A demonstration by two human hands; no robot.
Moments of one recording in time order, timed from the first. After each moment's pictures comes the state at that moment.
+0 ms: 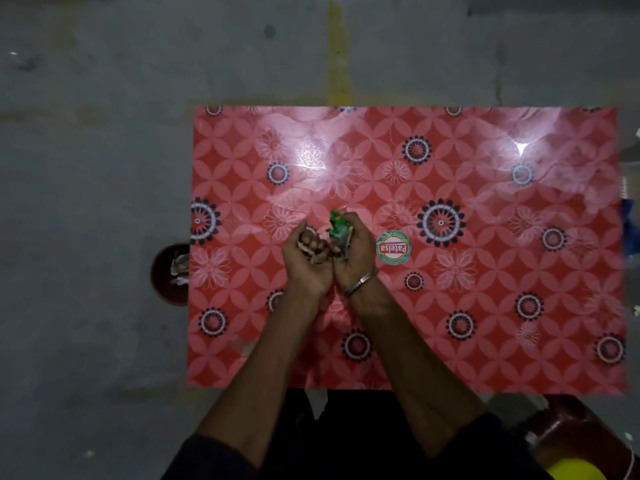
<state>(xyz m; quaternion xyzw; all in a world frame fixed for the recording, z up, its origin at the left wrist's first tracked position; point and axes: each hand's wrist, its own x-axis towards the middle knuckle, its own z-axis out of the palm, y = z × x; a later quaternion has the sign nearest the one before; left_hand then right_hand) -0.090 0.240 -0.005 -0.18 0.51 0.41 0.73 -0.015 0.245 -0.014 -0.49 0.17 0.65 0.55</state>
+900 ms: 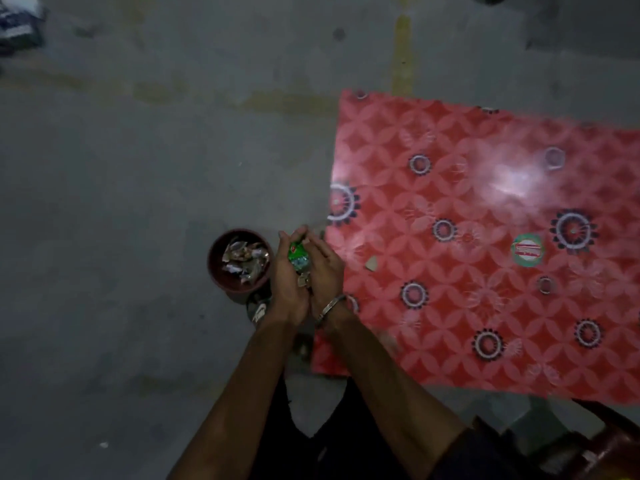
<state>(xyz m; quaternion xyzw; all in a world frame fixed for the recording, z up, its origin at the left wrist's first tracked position) -0.405 0.217 -0.020 -0.10 0.55 0.46 0.69 -0.357 0.211 -0.030 -0.64 -0.04 0.61 0.47</state>
